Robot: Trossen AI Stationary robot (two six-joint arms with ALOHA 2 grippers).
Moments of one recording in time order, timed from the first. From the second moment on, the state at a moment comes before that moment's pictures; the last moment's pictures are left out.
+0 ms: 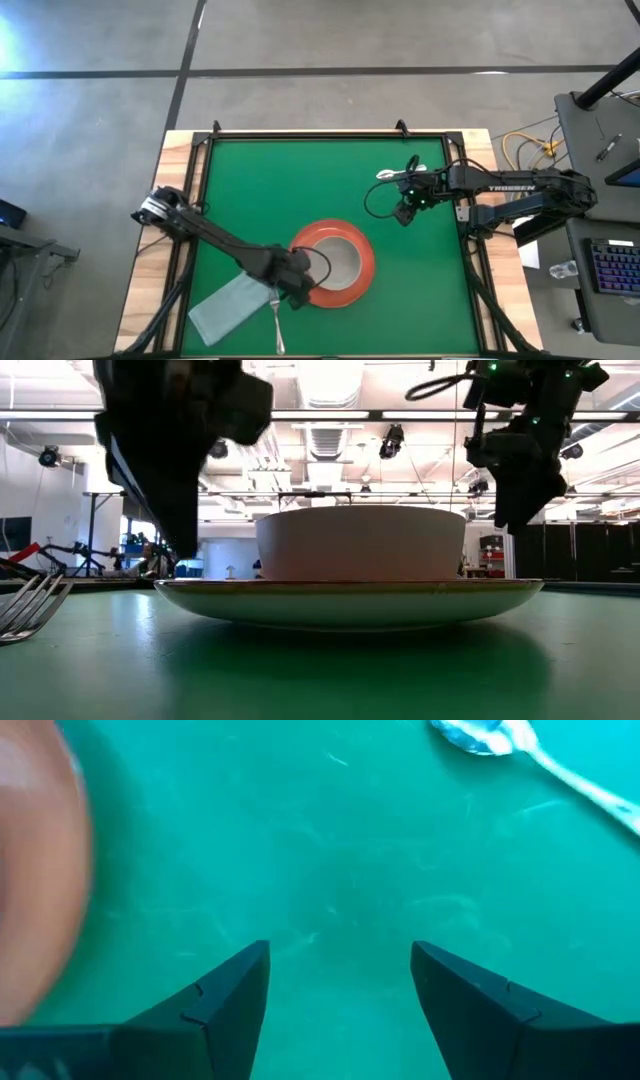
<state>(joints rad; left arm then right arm) -0.46 1.81 1.31 -0.74 -0.14 -1.03 -0.16 1.11 0.76 -0.87 0.13 0.59</state>
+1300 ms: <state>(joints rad) -0.43 1.47 1.13 -0.82 -0.24 -1.41 -0.61 1.69 1.19 -1.16 0.18 -0.19</state>
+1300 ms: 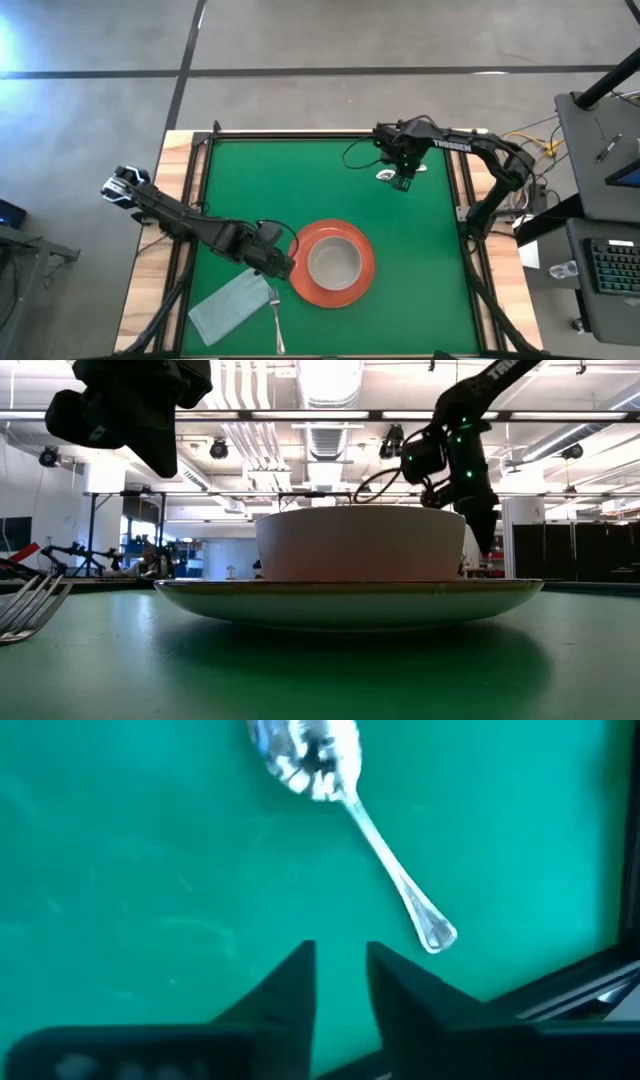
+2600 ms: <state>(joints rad) -0.43 1.46 1.09 -0.78 -0.27 -1.46 -0.71 1.78 1.08 -0.82 0.16 -0.52</state>
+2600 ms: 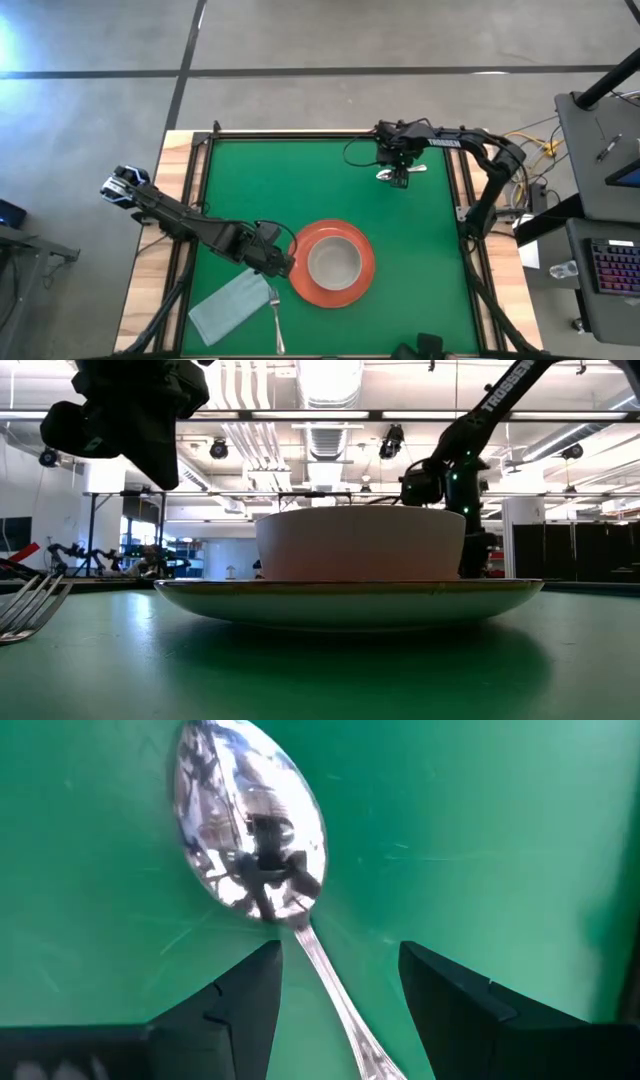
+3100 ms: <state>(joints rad) -0.43 1.46 1.09 -0.76 -0.28 -1.46 -0.71 1.85 1.15 -0.79 0.15 -0.49</state>
